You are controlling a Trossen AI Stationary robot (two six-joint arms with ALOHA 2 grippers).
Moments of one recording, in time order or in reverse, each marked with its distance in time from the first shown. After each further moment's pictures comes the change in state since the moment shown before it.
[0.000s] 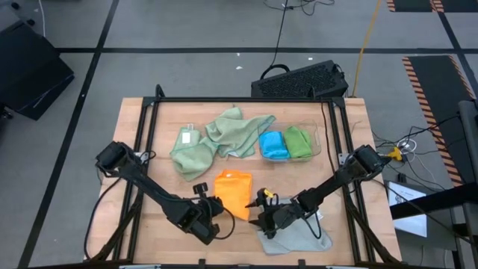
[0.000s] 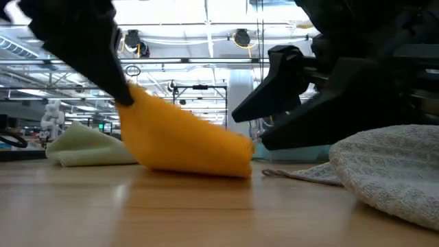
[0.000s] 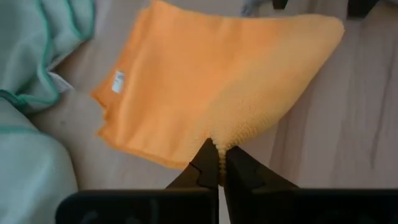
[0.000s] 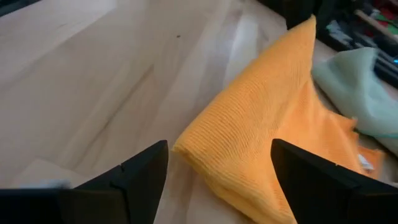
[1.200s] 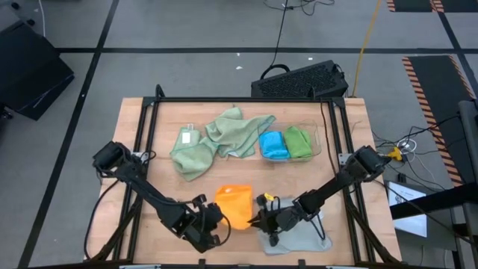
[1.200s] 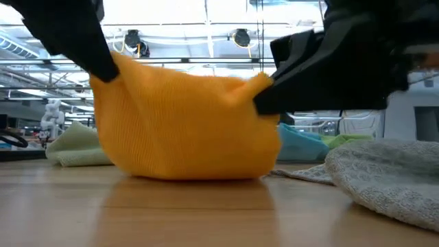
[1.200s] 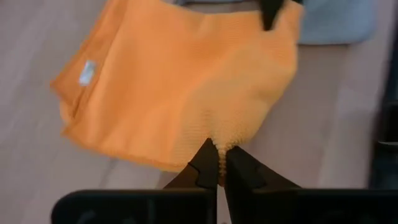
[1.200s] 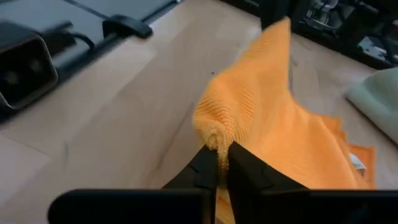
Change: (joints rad) left arm -0.049 -0.024 0.000 0.164 0.144 -0.186; right arm 0.029 -0.001 0.000 0.085 -0.106 0.072
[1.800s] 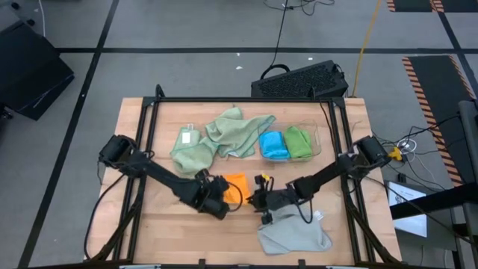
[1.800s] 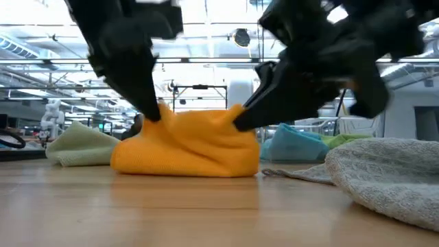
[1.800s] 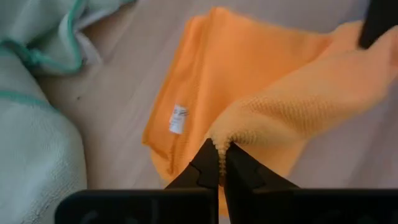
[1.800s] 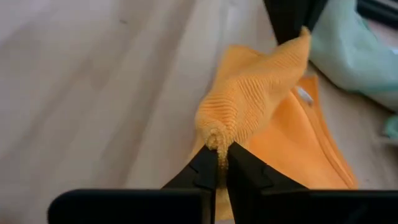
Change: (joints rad) left arm 0.233 0.001 -0.061 -0.123 -0.049 0.071; right arm -0.175 -0.087 0.000 -0.242 -0.027 0.054
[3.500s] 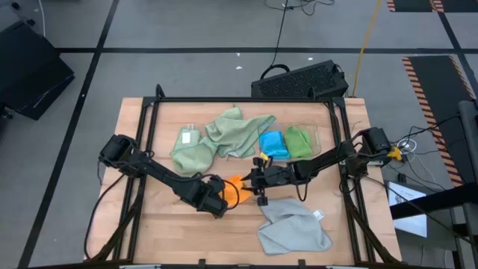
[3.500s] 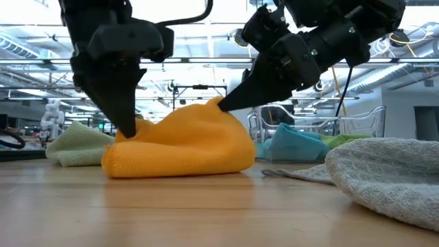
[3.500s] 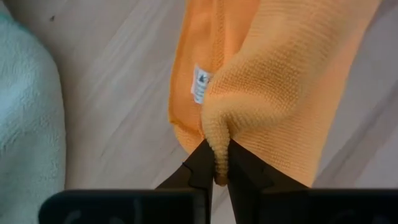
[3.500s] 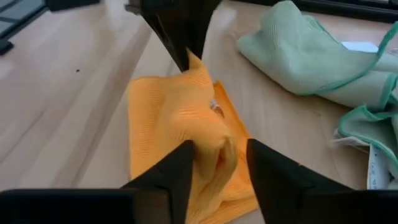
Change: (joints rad) left arm 0.015 0.000 -0.005 -0.075 0.181 -0.153; right arm -0.205 -0.091 -0.047 0.071 -0.198 0.039
